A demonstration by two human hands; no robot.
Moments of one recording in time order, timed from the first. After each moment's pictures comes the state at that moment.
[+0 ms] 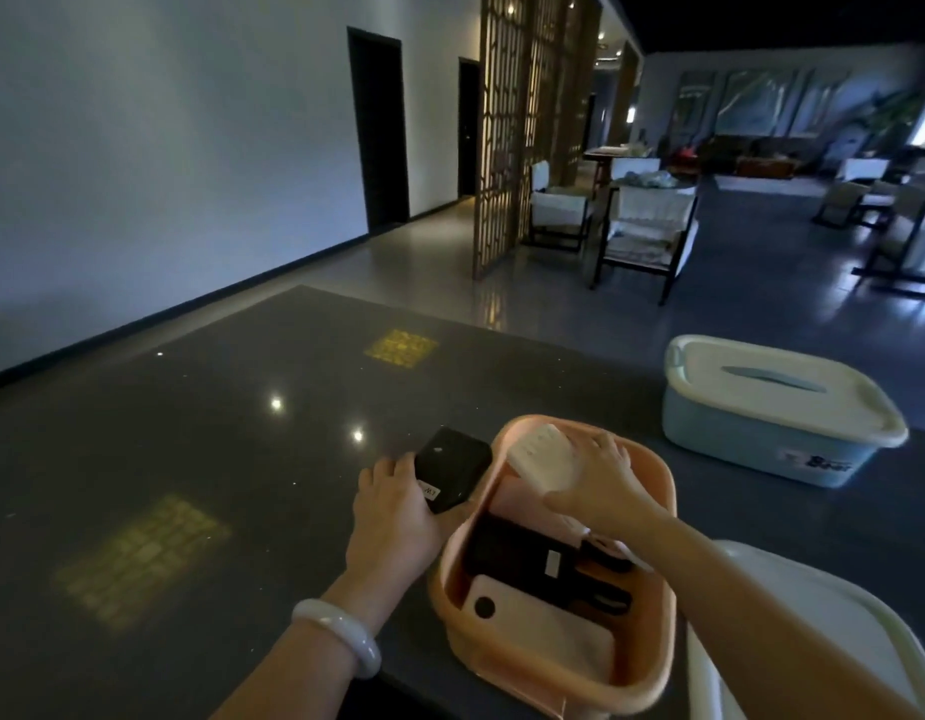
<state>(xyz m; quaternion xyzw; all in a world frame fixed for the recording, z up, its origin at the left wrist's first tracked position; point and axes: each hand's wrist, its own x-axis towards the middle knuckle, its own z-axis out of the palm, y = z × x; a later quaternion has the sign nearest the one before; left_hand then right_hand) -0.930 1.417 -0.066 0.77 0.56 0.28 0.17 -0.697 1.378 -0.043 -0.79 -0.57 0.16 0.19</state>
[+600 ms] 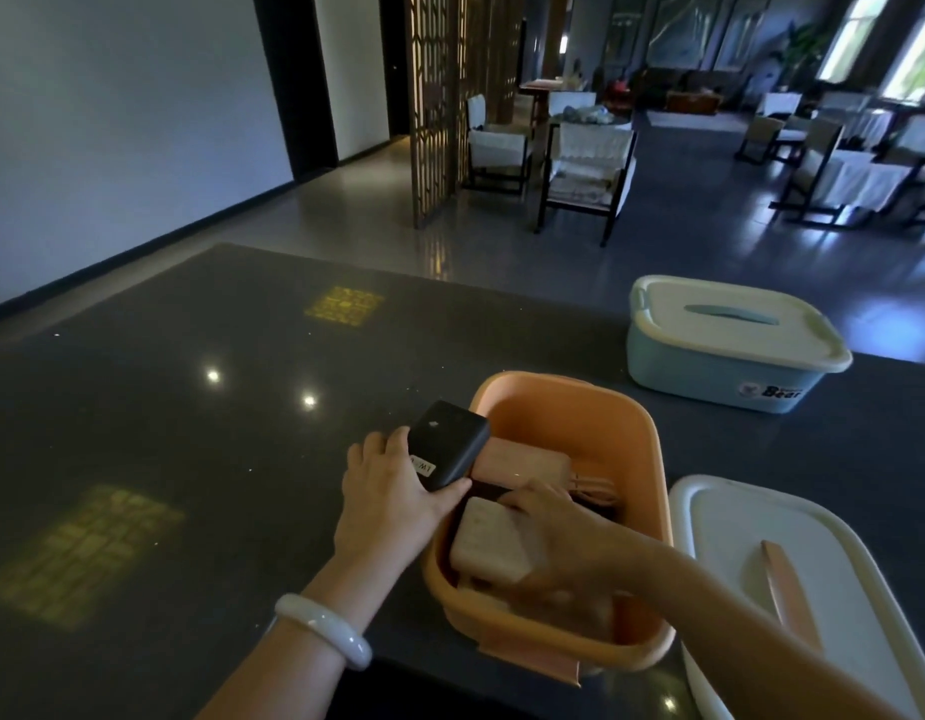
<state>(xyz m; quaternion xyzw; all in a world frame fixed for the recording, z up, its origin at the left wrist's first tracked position) -0.923 1.433 -0.080 0.80 0.53 0.24 0.16 -0.727 1.337 -0.097 -0.69 -0.65 0.31 0.08</state>
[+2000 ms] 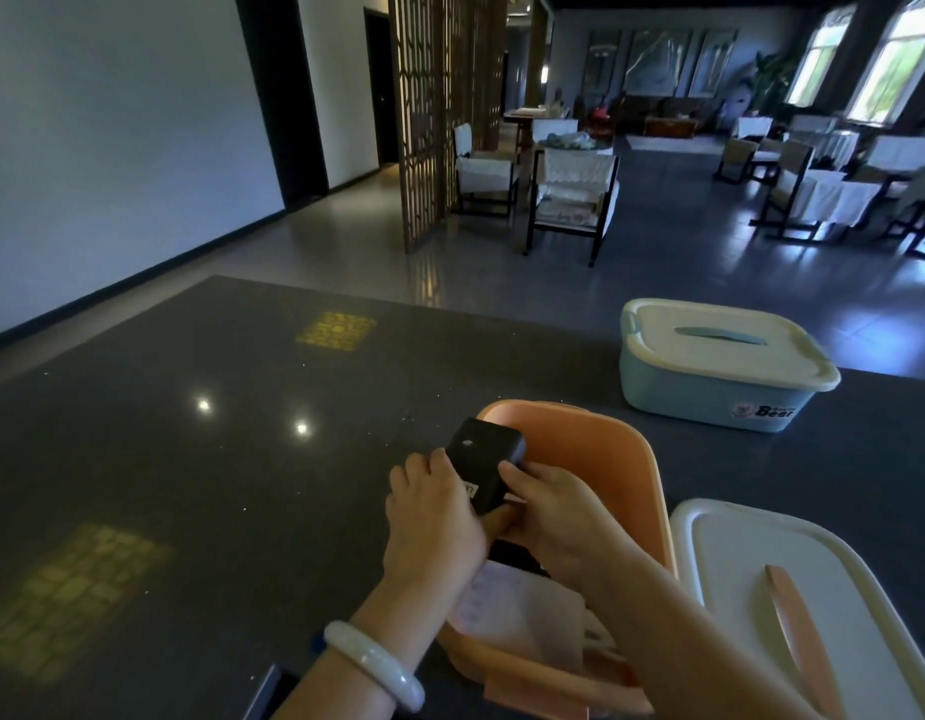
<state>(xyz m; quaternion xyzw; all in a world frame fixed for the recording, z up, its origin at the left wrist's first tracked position) -0.886 1.415 -0.057 0.81 0.52 0.22 0.16 -0.761 1.368 -0.054 -0.55 -0.20 0.58 0.57</state>
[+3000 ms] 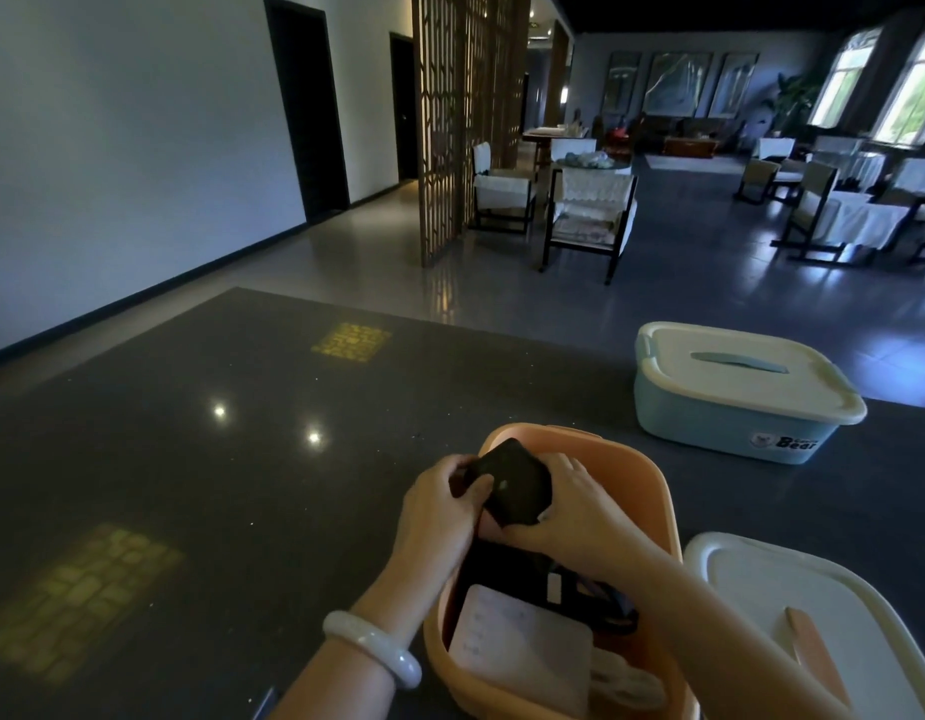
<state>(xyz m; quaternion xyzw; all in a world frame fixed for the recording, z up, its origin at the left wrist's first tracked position) -0.878 1.445 -0.053 0.69 0.48 0.30 0.45 -0.723 1.383 -0.045 -0.77 -0.56 0.21 0.24</state>
